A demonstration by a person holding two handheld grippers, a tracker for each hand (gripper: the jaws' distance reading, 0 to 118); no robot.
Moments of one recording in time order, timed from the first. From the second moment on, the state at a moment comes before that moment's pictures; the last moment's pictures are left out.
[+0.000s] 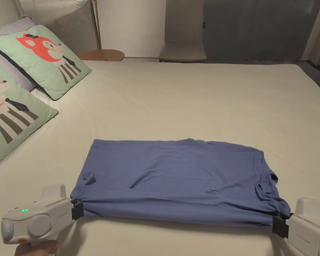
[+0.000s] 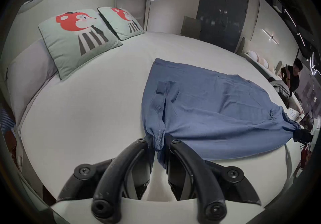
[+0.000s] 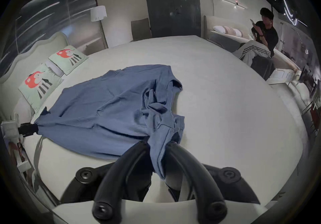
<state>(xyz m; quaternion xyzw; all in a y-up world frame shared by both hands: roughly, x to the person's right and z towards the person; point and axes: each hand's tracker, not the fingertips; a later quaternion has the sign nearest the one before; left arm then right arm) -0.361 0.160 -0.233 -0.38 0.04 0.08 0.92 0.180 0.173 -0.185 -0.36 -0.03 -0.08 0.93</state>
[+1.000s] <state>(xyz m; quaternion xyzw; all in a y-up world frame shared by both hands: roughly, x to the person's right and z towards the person) -0.285 0.291 -0.190 -0.11 -0.01 0.08 0.99 0.105 0.290 -0.162 -0.11 -0.02 0.00 0.99</state>
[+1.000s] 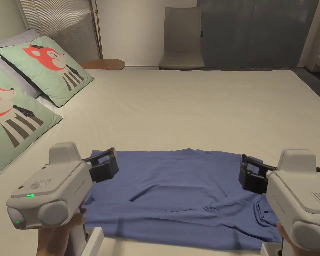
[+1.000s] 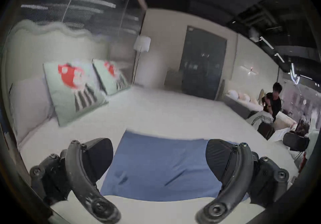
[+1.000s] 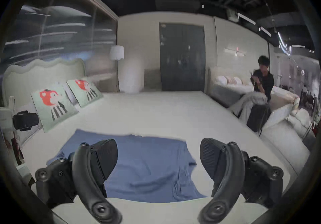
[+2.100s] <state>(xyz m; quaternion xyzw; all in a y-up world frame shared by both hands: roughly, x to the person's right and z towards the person) -0.302 0.249 -0.418 -0.31 -0.05 0.03 0.95 0.098 0.285 -0.282 -0.10 -0.01 0.03 0.99</state>
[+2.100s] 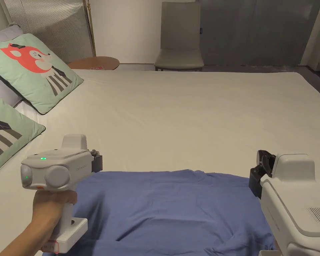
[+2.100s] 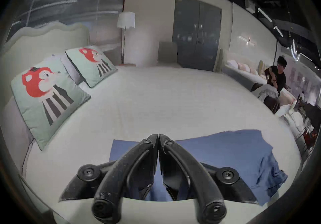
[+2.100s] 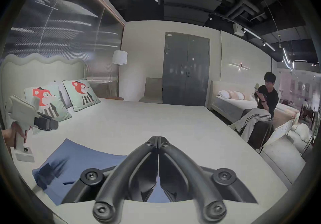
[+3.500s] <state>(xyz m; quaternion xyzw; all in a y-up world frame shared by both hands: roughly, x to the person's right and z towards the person) -0.356 0.223 -0.467 -0.35 -0.01 0.05 0.94 0.200 0.144 -0.498 -0.47 -0.05 -0.02 0.88</state>
